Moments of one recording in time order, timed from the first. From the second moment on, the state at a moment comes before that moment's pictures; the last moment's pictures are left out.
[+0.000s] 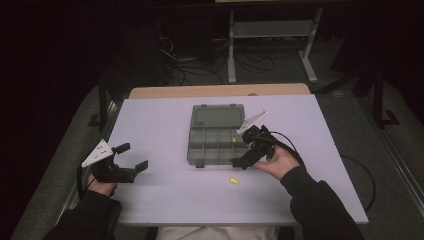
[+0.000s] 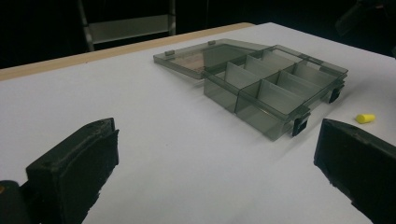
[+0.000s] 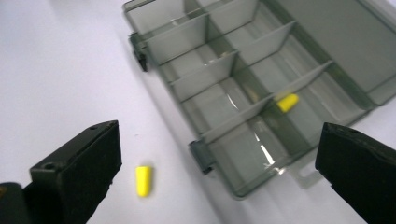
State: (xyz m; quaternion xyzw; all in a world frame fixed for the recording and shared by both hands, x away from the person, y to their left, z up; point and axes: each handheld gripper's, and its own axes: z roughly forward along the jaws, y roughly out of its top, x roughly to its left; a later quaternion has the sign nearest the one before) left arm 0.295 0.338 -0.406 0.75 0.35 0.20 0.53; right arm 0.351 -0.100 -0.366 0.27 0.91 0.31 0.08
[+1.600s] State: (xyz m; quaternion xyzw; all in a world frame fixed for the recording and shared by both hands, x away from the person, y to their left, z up) left arm 0.295 0.337 -0.406 0.75 0.35 0.20 0.53; right arm 0.311 -0.073 -0.423 0.20 0.95 0.25 0.02
